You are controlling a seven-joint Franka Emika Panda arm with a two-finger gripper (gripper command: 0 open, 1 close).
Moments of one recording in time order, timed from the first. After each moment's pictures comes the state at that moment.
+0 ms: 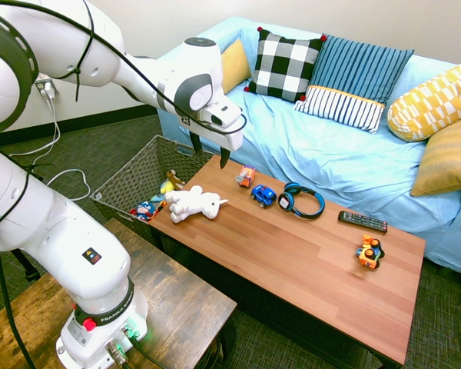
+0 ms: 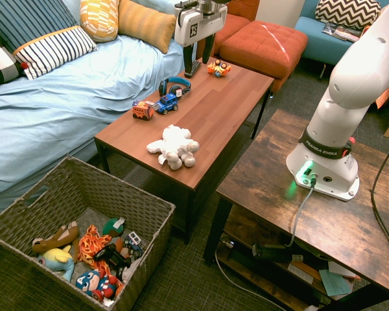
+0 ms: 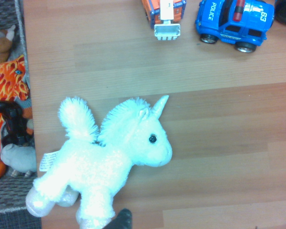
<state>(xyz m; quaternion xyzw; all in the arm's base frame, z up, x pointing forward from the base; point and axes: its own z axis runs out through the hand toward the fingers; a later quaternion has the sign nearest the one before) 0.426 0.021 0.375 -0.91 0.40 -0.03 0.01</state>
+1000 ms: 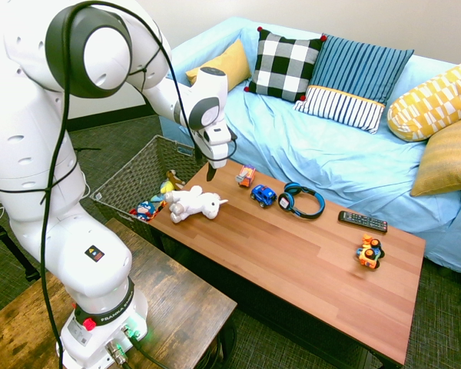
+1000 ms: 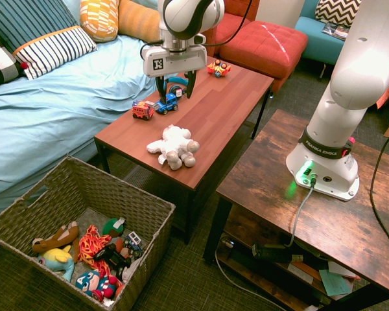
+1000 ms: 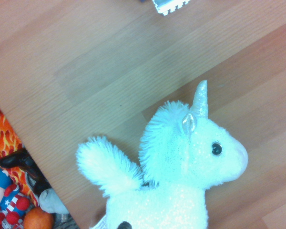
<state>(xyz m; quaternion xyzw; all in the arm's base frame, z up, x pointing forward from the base) 0.488 0.067 0.261 -0.79 0.61 0.06 0.00</state>
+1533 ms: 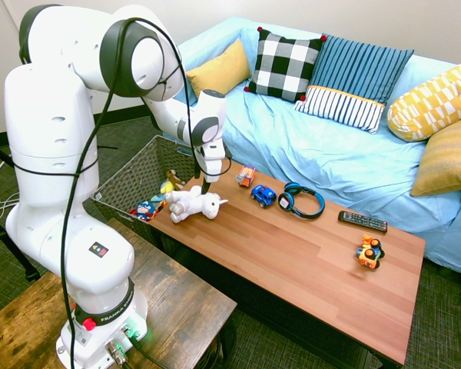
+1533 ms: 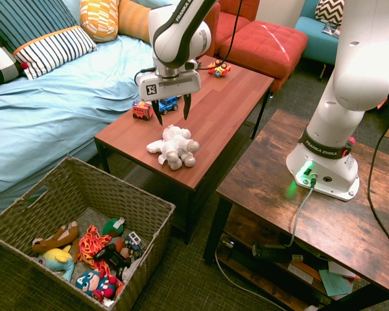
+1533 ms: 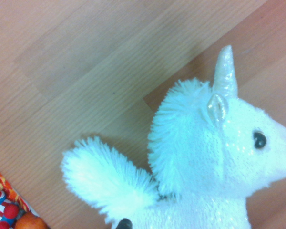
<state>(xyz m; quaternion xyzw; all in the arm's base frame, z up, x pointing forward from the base) 0.501 0.093 0.177 -0.76 0.64 0.09 -0.03</state>
